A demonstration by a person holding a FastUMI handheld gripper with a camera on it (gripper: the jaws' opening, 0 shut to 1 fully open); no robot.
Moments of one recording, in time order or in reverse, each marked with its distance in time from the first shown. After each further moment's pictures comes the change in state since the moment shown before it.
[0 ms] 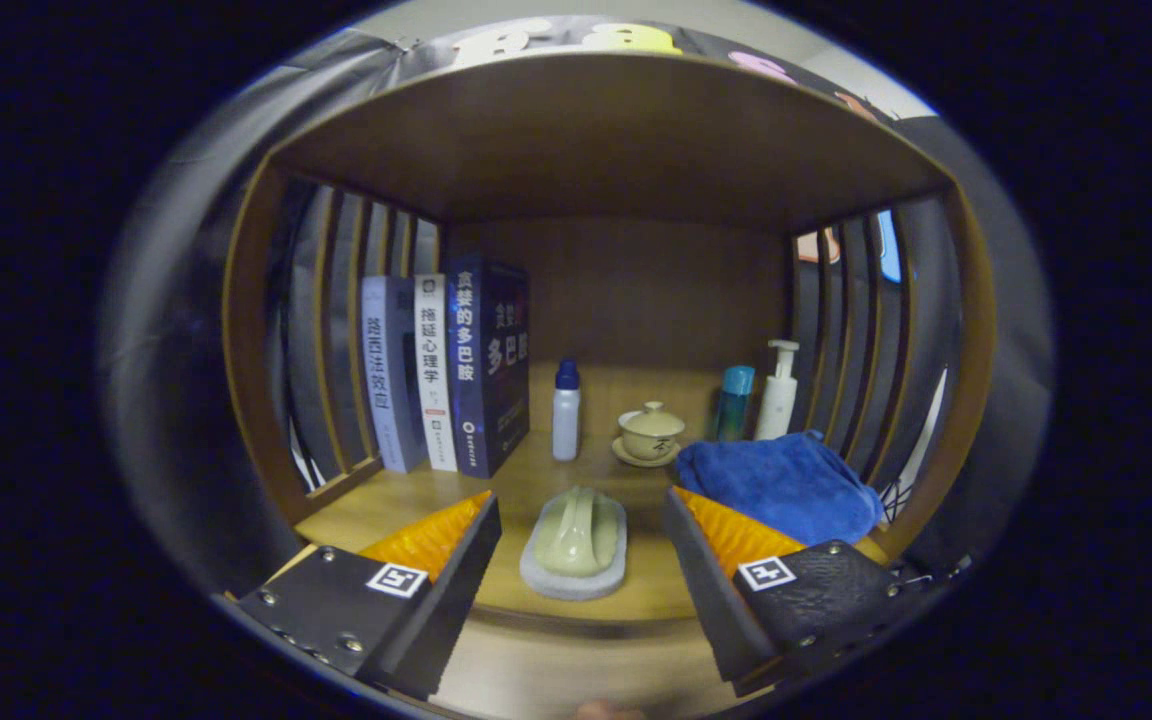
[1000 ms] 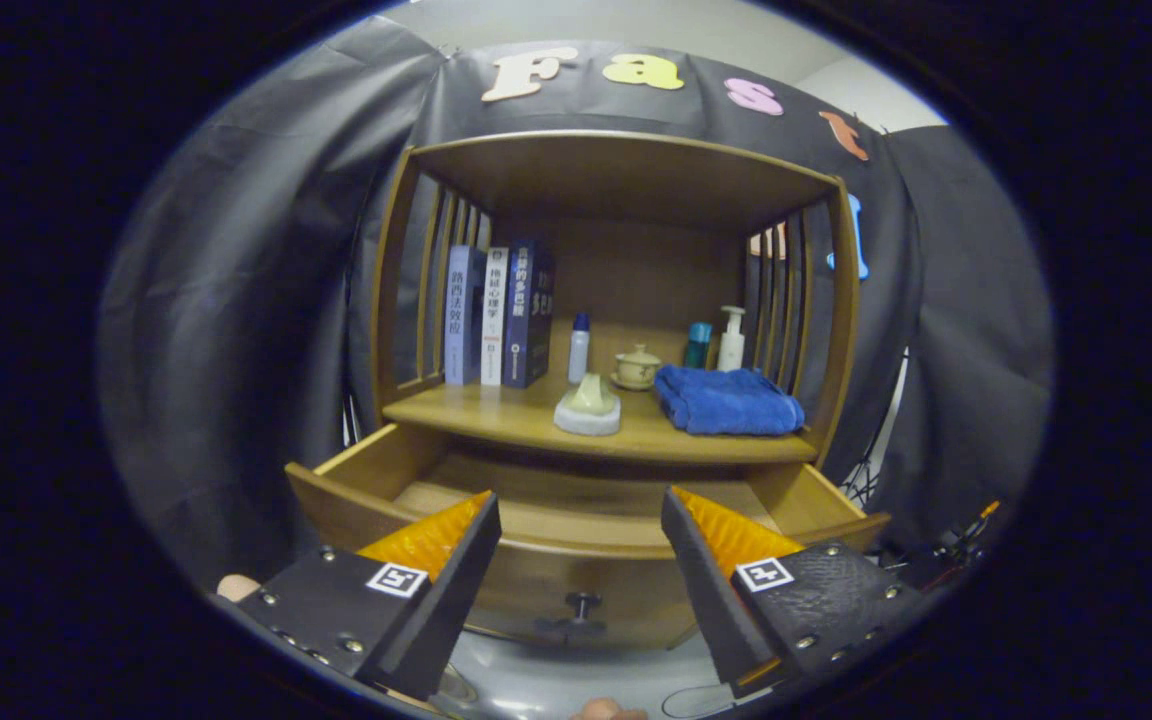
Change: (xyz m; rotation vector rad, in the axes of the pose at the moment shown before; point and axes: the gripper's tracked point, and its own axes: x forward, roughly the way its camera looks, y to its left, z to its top) arm -0.163 0.010 -0.106 -0.041 0.040 -0.018
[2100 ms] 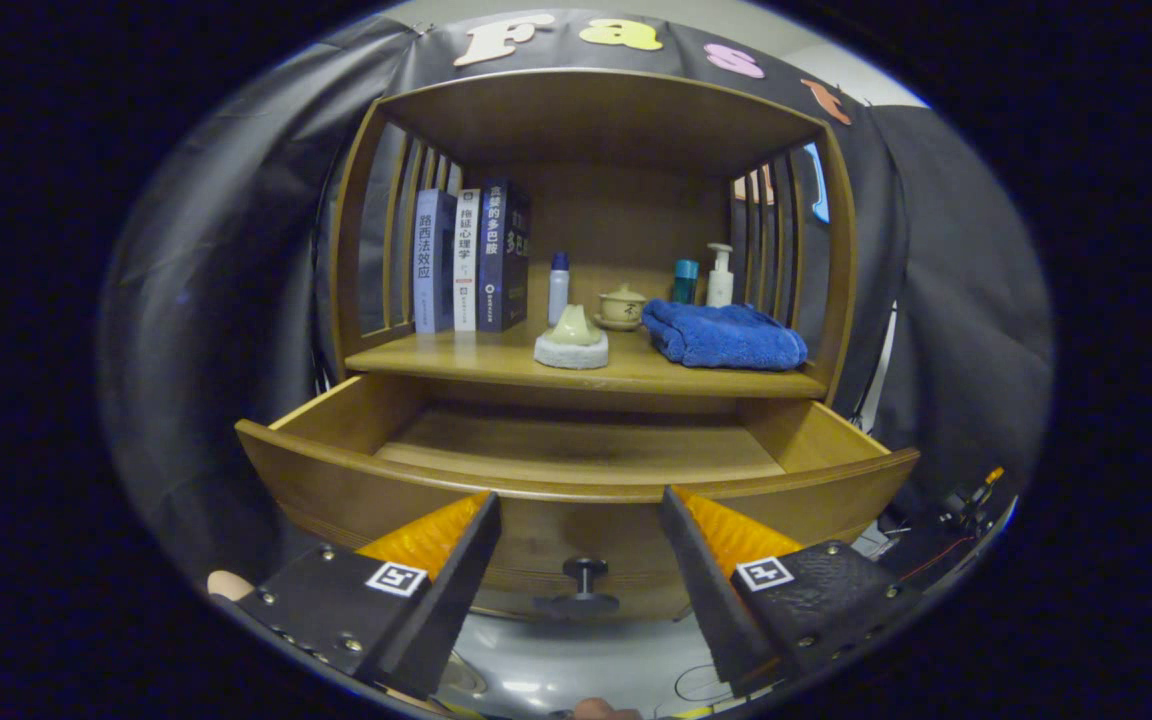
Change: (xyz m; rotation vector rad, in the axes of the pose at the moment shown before) arm 0.032 -0.005 -0.043 0.037 0.105 -0.067
